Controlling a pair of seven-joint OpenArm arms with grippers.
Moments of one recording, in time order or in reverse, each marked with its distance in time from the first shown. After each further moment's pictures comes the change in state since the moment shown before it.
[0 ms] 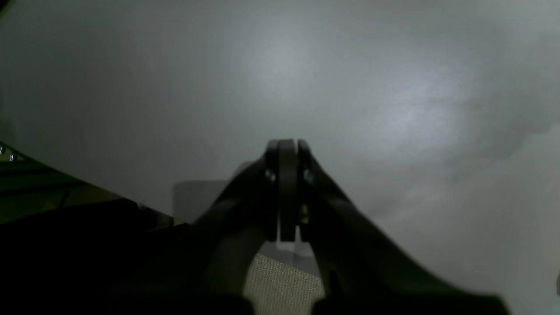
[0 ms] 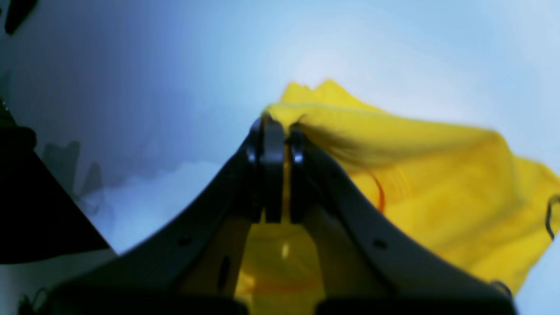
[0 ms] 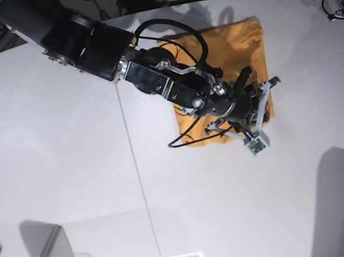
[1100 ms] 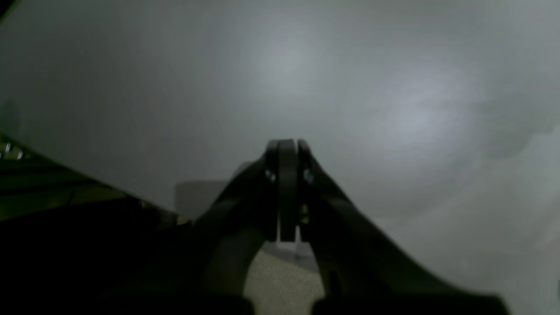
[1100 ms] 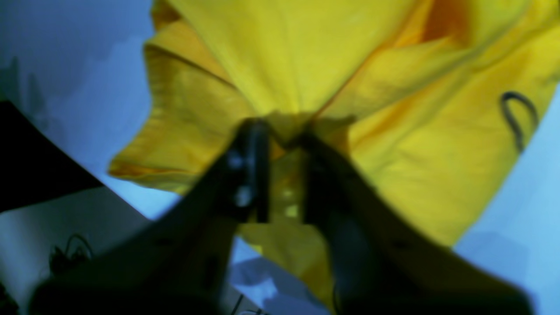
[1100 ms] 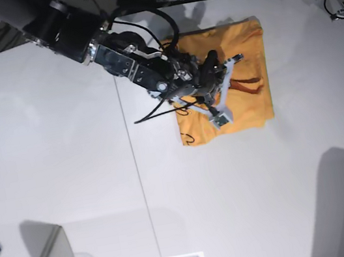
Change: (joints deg) left arm 0.0 -0.4 -0.6 0.0 -0.1 0.0 -0.1; right arm -8.4 7.2 3.1 10.2 -0.5 -3.2 -15.8
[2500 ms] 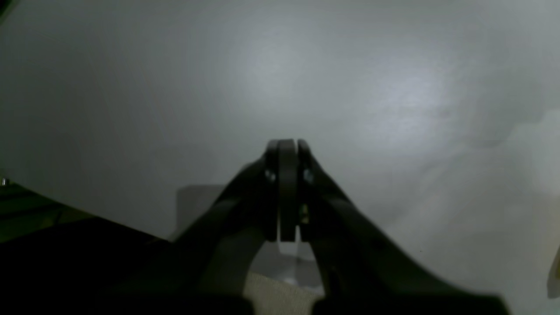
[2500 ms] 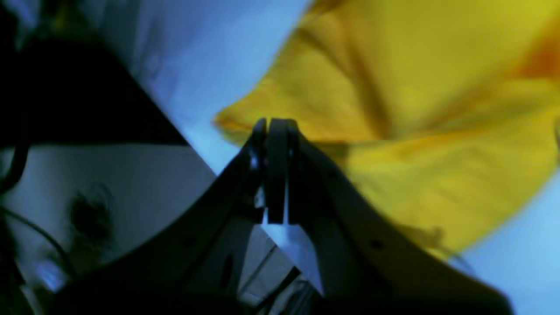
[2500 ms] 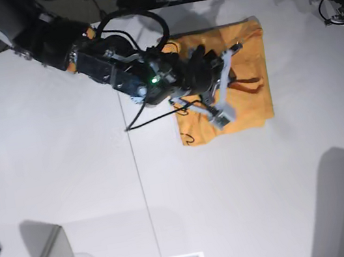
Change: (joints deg) left arm -0.7 0.0 3.6 0.2 0.1 0.0 0.1; right arm 2.8 5.4 -0.6 12.0 9.7 -0.5 -4.2
